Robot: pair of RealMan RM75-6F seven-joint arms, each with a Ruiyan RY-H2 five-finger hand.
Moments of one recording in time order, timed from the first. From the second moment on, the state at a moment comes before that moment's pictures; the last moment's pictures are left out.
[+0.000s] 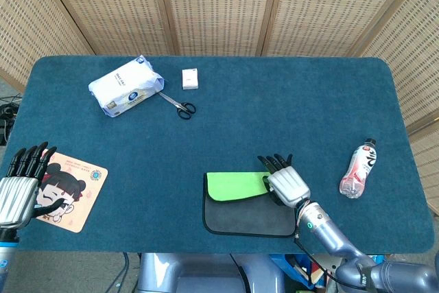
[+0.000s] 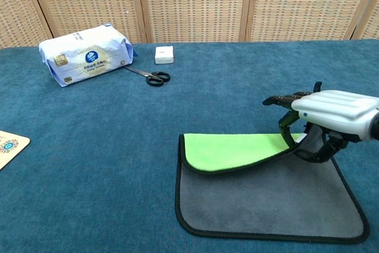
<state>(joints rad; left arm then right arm) -0.13 -1.06 -0.04 -1.82 1.49 1.47 0.25 0.66 -1.45 -0.04 -1.59 -1.23 1.02 -0.37</state>
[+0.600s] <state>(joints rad) -0.12 -1.05 -0.03 -1.83 1.53 1.48 0.23 0.54 -1.48 -0.11 -1.60 -1.33 1.11 -0.41</state>
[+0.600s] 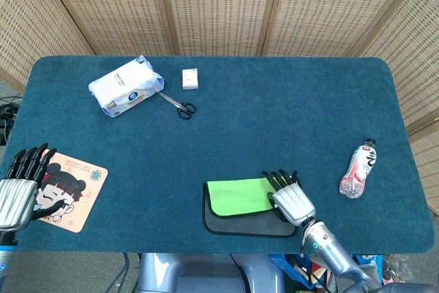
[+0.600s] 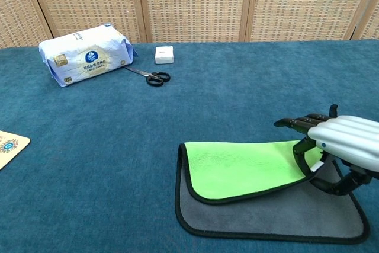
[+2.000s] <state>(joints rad) -0.12 -1.05 -0.03 -1.83 1.53 1.48 0.23 0.44 -1.47 -0.16 -1.66 -1.44 1.09 -0.54</state>
